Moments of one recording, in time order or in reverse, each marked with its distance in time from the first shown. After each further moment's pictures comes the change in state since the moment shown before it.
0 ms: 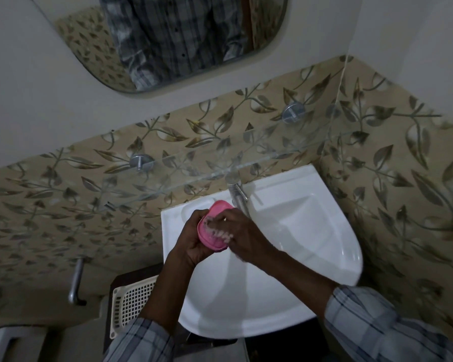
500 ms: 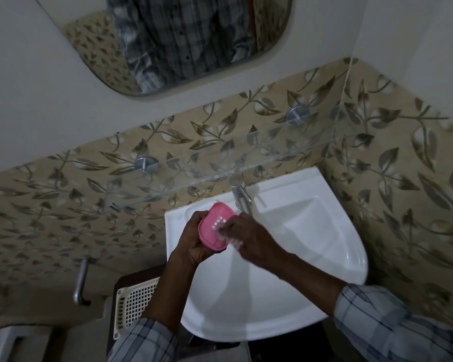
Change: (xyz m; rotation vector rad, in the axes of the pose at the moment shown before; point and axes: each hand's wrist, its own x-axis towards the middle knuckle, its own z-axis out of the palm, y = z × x) left_hand -0.005 0.005 -0.001 -0.032 0.082 -0.037; right_hand -0.010 0.009 -0.014 -0.123 -0.082 -0.106
